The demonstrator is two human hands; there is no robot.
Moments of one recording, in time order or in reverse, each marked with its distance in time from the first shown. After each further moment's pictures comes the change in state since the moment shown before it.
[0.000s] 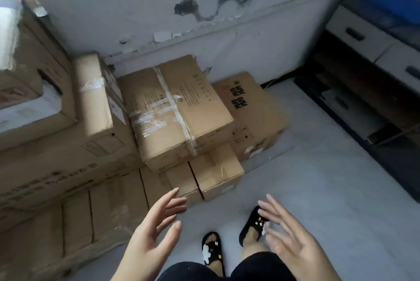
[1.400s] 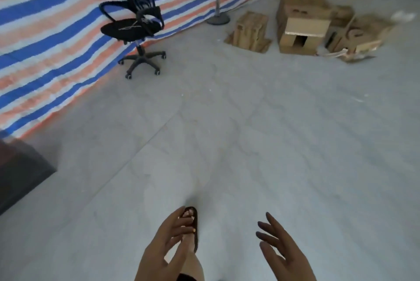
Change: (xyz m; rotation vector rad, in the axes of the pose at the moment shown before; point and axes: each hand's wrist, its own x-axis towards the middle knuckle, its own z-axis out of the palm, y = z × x) left_hand -0.419 0.011 0.441 0.280 -1.962 0.389; right_hand -0.603 0.130 0.054 0.503 2.299 0.362
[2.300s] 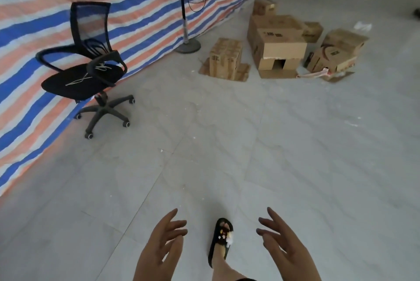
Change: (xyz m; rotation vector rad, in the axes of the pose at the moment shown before) left_hand 0.509 0.057 -0.026 0.071 -0.094 0.002; right_hand 0.445 -0.153 0.092 0.040 0.142 -0.002
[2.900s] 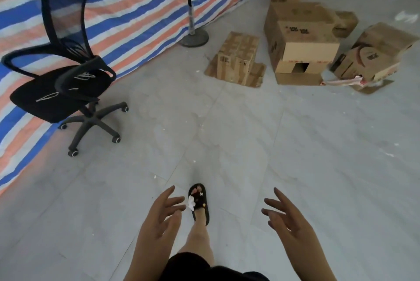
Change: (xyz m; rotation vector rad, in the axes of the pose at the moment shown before) left_hand 0.370 0.085 0.053 -0.045 0.064 -0.036; right_hand 0.384 -0.098 0.013 -0.051 -0.004 0.056
